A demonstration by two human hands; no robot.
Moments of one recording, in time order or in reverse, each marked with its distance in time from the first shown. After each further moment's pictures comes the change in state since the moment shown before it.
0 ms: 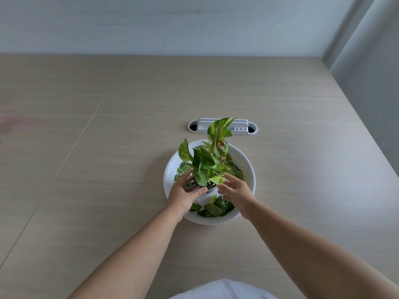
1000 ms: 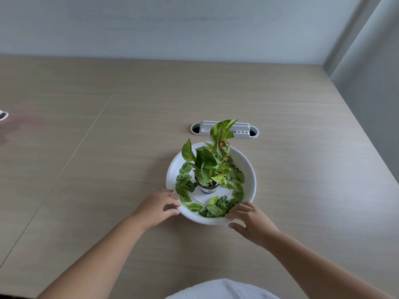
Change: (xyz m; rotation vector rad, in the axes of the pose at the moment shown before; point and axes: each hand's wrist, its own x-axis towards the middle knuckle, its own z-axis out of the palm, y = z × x) left_hand -0.028 0.001 -0.092 1.013 -0.246 0.313; right_hand -0.055 0.041 -0.043 -1.162 -0.167 -0.581
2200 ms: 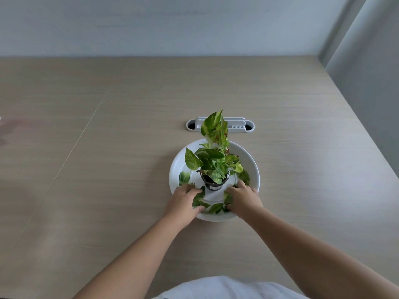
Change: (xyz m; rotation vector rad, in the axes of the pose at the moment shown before) left_hand 0.024 0.073 0.044 0.084 0.052 -0.111; right_hand 0.050 -0.015 -0.012 -0.201 -0.167 0.451
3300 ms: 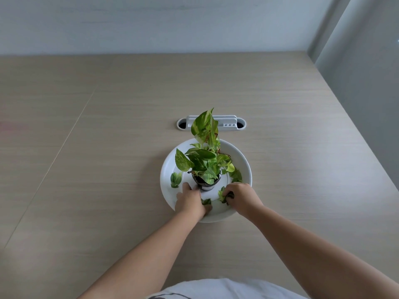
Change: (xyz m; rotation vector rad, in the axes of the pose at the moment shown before) left_hand 0.029 0.045 0.028 0.012 -0.094 -0.306; right_hand -0.003 0.019 -0.010 0.334 0.105 -0.038
